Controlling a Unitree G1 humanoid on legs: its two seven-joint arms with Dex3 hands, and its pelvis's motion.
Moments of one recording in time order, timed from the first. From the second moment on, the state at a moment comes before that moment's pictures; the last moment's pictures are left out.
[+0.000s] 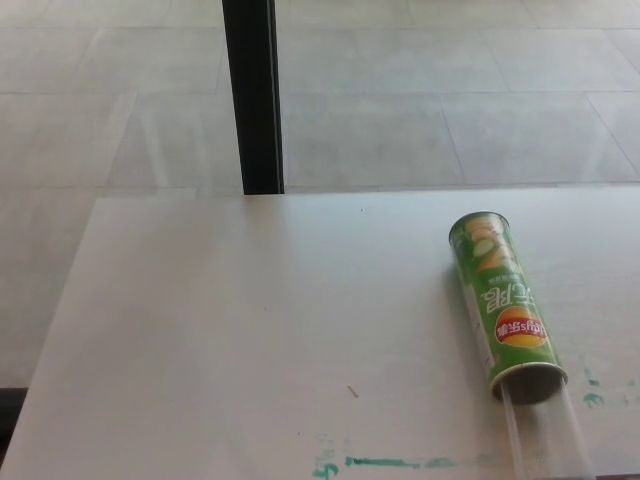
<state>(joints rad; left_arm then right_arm) 0.11 0.79 0.59 1.30 -0.18 -0.04 -0.11 0.40 -0.84 0.07 -0.30 -0.78 -0.16 0.05</state>
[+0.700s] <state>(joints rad) 0.11 0.80 0.58 1.30 -0.21 -0.04 -0.10 0.44 -0.76 0.05 -0.34 -0.80 -0.21 -0.03</state>
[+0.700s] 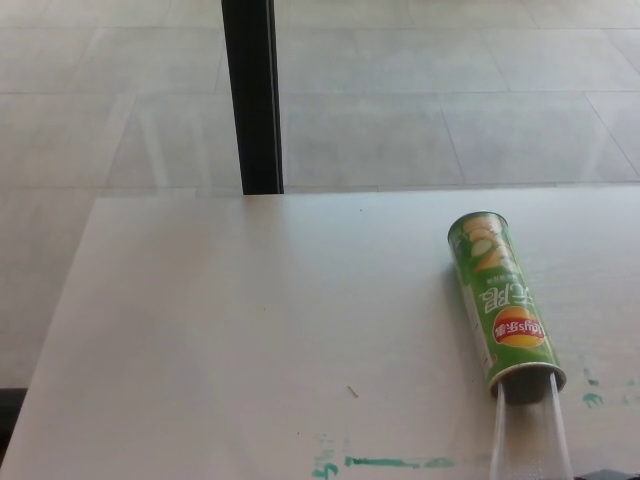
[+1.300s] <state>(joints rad) 0.11 0.80 0.57 1.30 -0.22 -0.04 -0.10 0.56 -0.83 -0.08 -0.63 -0.82 -0.11 0.22</state>
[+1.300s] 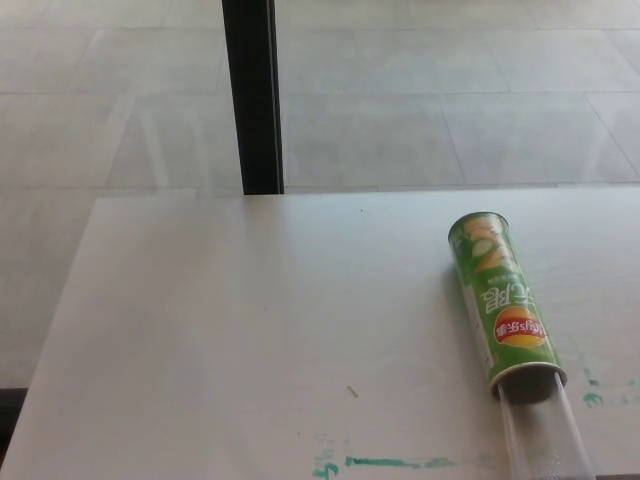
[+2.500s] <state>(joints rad) 0.11 0.79 0.59 1.30 -0.23 -0.05 -0.12 0.53 -0.73 -0.04 -0.70 -0.88 0.00 0.52</state>
